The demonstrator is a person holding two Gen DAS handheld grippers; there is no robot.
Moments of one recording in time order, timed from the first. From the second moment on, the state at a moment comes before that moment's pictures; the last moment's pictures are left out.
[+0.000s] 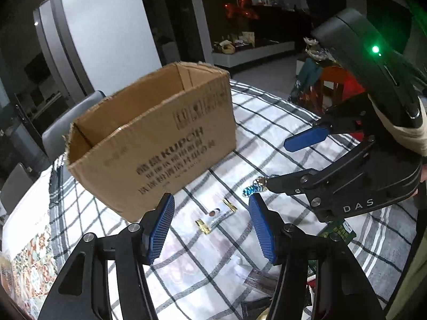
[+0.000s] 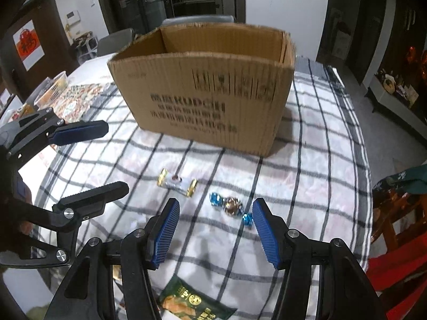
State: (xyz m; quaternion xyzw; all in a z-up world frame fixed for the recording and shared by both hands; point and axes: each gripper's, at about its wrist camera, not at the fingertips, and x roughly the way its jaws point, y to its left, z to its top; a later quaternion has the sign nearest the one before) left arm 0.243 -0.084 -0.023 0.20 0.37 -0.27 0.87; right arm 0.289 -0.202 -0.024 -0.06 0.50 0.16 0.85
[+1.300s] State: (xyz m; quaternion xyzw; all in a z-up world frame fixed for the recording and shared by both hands) left arm 0.302 -0.095 -0.118 0.18 0.47 -0.29 0.81; right arm 0.327 -0.206 -0.091 -0.06 0.55 0.17 0.82
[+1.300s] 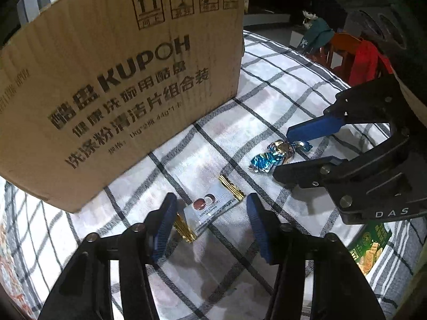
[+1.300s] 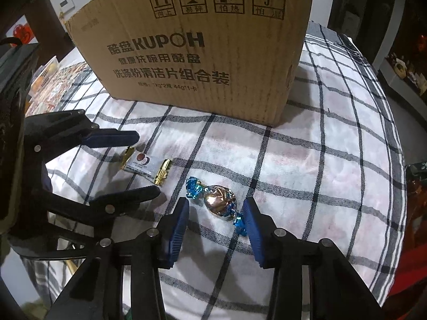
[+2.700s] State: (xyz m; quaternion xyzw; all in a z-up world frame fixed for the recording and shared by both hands) left arm 0.262 -0.068 -0.038 0.09 0.41 -0.26 0.87; right arm 0.290 -0.202 -0.021 -0.02 0.45 0.17 0.88
